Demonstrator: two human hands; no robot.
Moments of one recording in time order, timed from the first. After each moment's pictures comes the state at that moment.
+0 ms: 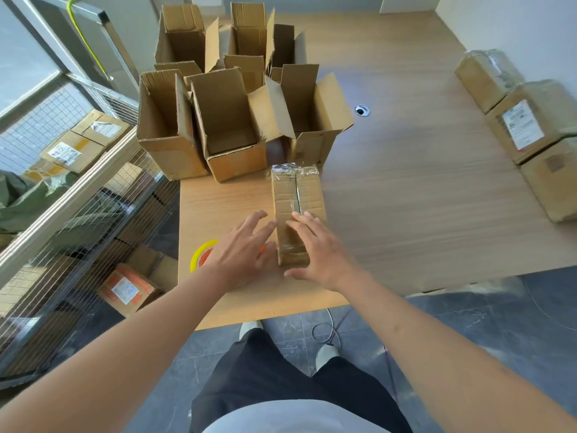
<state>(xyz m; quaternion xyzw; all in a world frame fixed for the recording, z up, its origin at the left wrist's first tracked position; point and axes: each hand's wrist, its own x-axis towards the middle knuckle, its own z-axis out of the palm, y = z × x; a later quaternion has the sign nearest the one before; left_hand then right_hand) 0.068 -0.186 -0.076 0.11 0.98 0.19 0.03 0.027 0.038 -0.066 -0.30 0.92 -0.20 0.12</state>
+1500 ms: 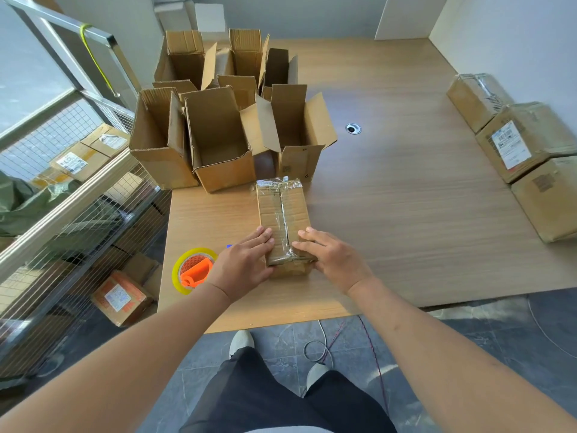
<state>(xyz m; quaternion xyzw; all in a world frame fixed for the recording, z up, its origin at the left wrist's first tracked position) 0.072 -0.139 -0.096 0.13 0.95 0.26 -0.07 -0.002 0.110 -0.083 -0.37 0.89 -0.25 0.04</state>
